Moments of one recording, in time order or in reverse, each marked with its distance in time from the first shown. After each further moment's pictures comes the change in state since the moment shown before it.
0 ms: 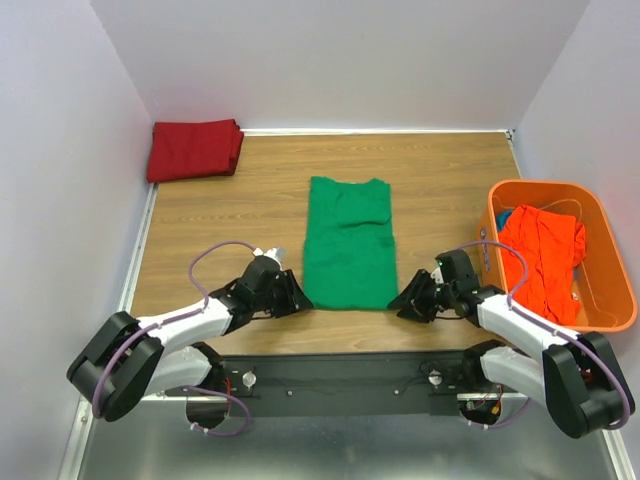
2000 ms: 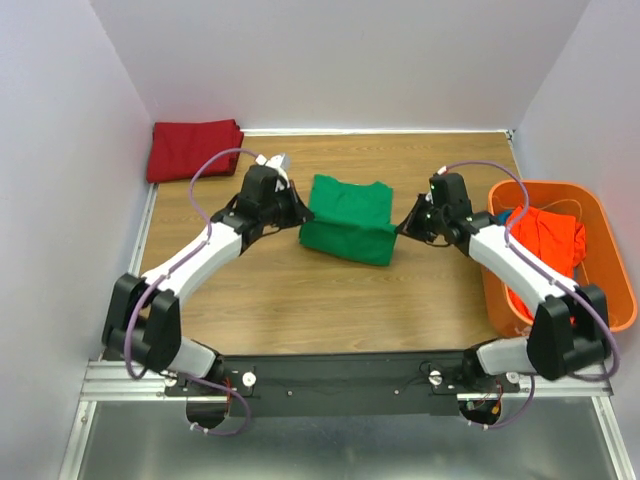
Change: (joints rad) left arm 0.227 0.259 0.671 -0.212 0.043 0.296; right arm 0.005 0.246 0.621 -0.171 0.306 -0.251
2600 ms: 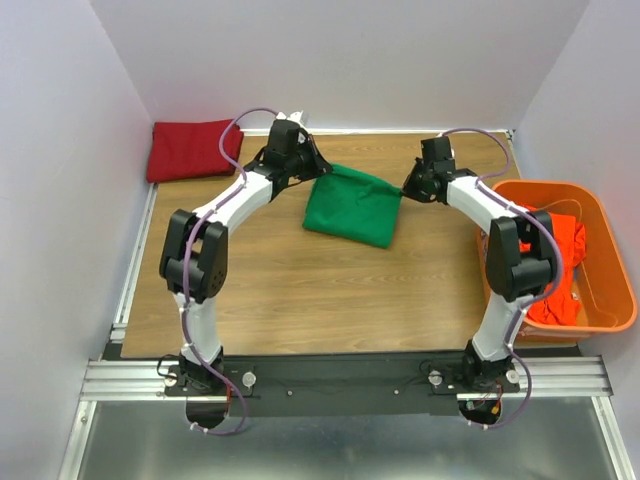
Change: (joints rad) left arm 0.047 0.514 0.554 0.068 0.025 -0.019; right arm -0.106 0.533 0.430 0.080 0.143 -0.073
